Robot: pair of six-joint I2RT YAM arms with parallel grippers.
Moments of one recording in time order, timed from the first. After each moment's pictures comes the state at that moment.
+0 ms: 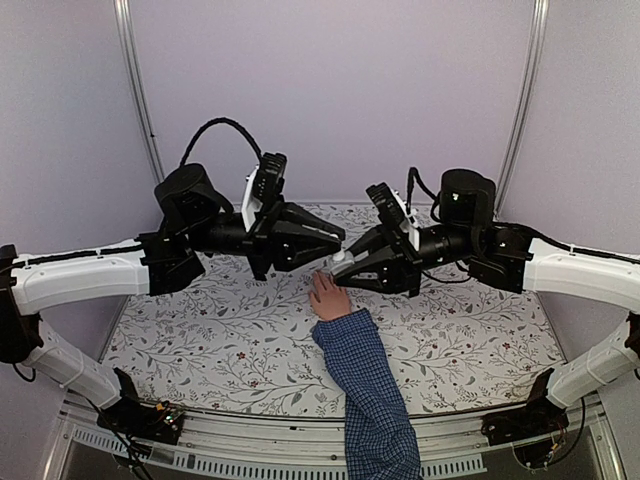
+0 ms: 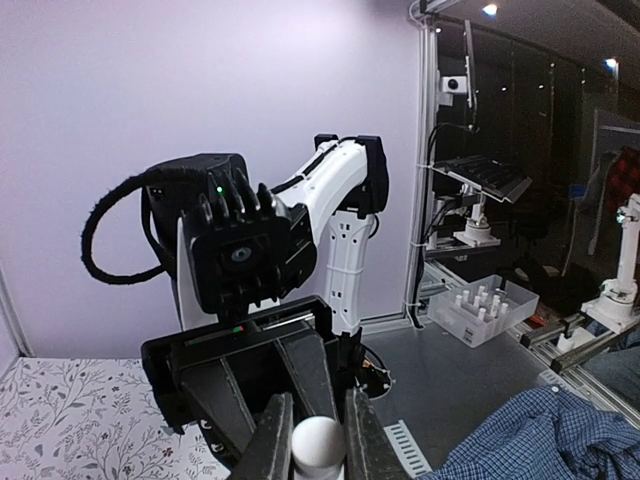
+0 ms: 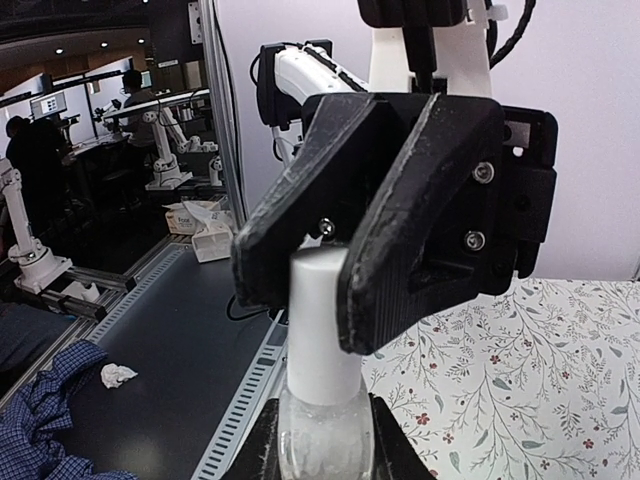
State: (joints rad) left arm -0.94 1.37 1.04 0.56 0.84 -0.16; right arm 0.93 1.35 1.06 0.20 -0.92 -0.02
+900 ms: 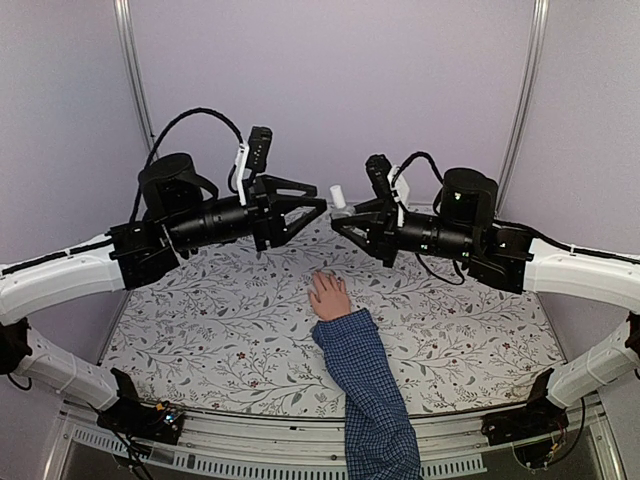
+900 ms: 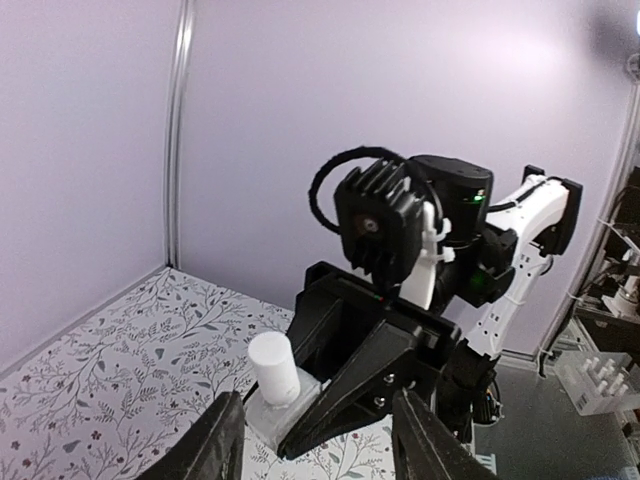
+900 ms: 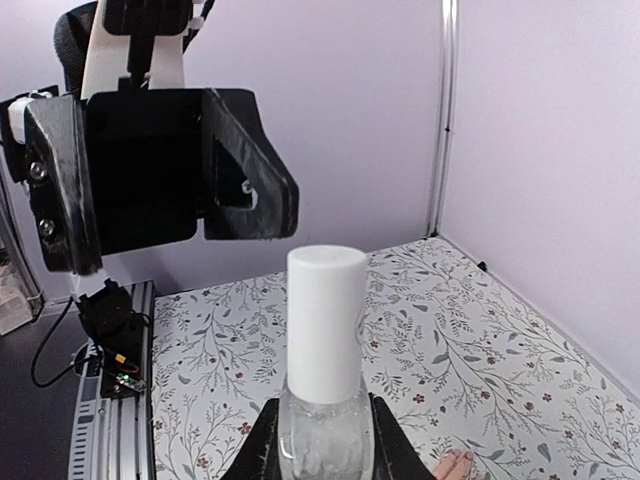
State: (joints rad) left arm -0.91 1.25 1.08 0.26 0.36 -0.19; right arm 0.93 1.35 1.06 0.23 -0.30 -0.01
